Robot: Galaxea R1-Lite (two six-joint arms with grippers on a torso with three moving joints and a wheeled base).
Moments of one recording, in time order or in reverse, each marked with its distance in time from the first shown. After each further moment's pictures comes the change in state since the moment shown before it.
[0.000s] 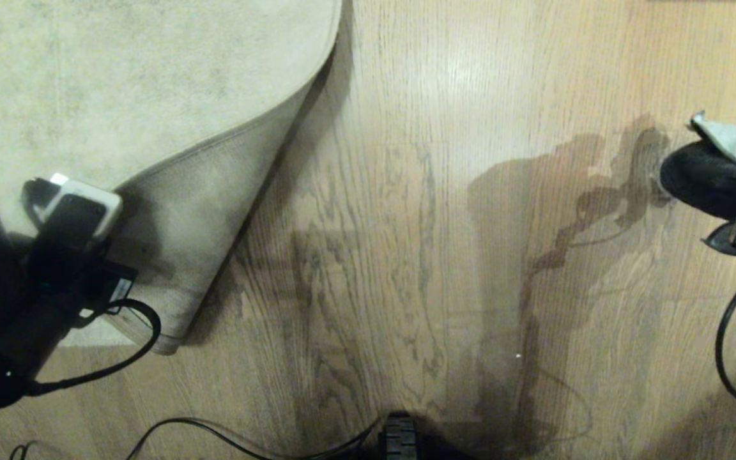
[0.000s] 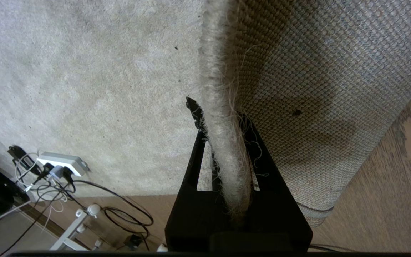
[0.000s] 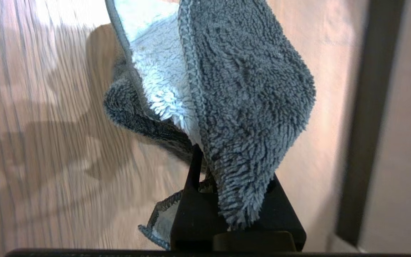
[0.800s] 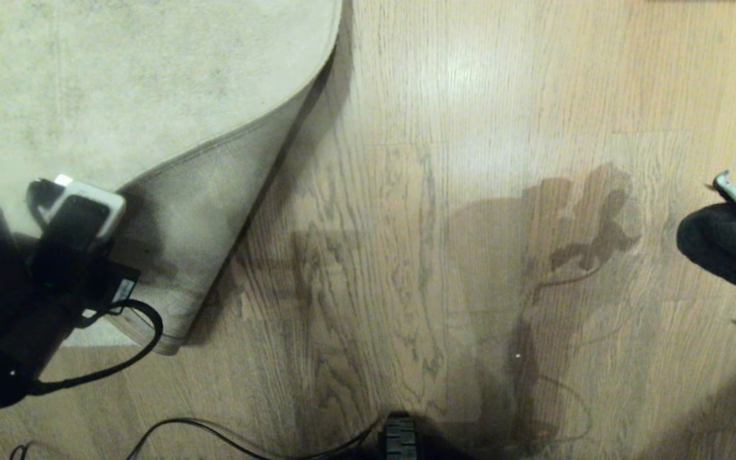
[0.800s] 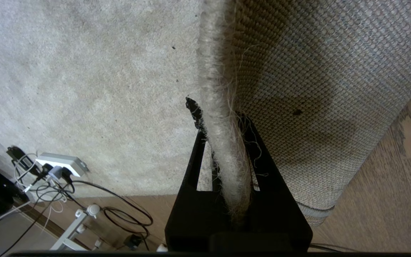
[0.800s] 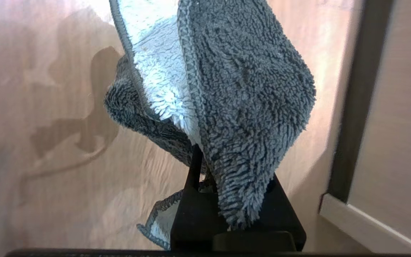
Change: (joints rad) left arm -0.002 0.008 -0.001 0.000 0.000 0.000; right arm 0.060 -0.322 0.367 0.012 0.026 0.008
